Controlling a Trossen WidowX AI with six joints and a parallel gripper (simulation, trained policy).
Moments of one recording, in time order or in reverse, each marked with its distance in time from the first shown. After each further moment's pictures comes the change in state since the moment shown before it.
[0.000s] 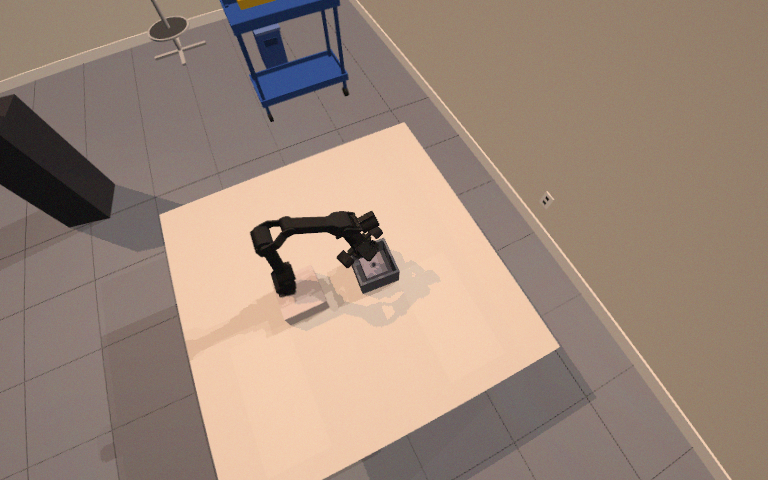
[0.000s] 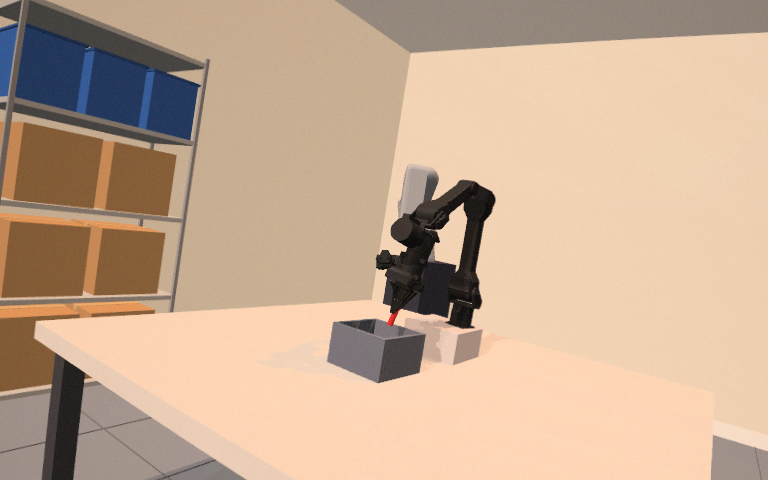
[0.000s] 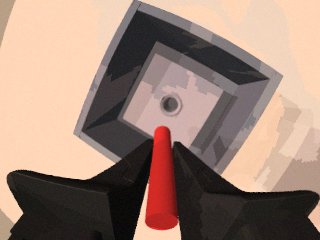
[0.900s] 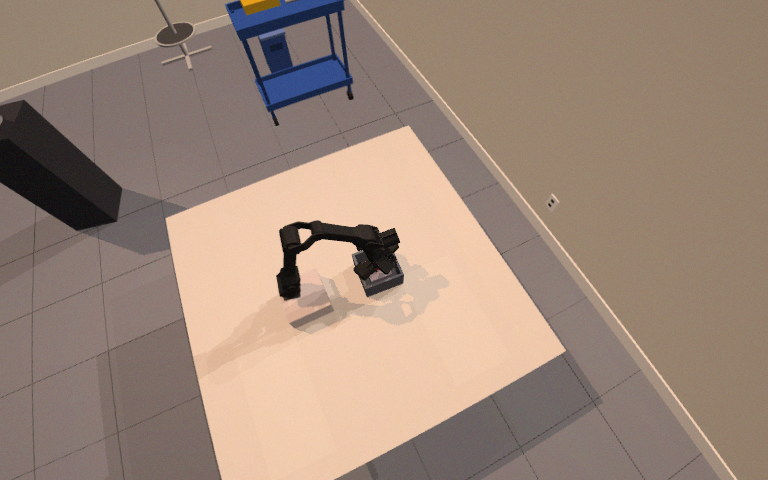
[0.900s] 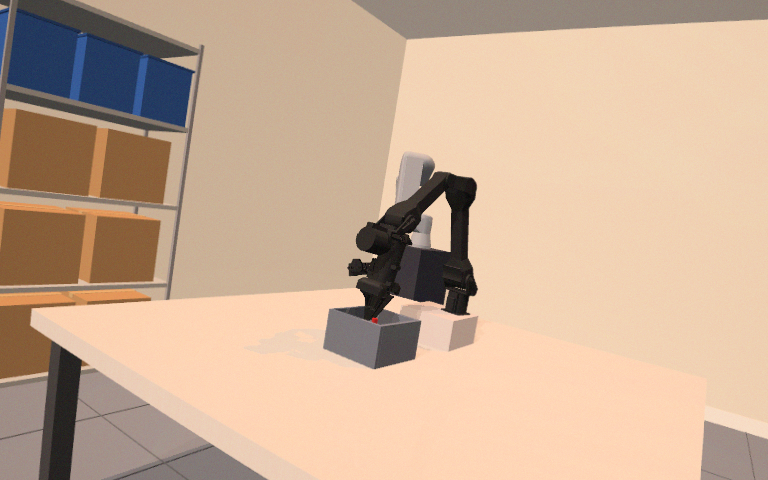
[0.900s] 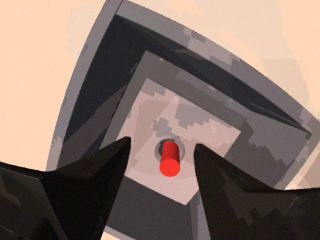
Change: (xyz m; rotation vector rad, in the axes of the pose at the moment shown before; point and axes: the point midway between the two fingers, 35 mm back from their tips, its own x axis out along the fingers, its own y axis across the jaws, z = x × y) arm 0.062 0.004 0.028 -0.010 0.054 -0.093
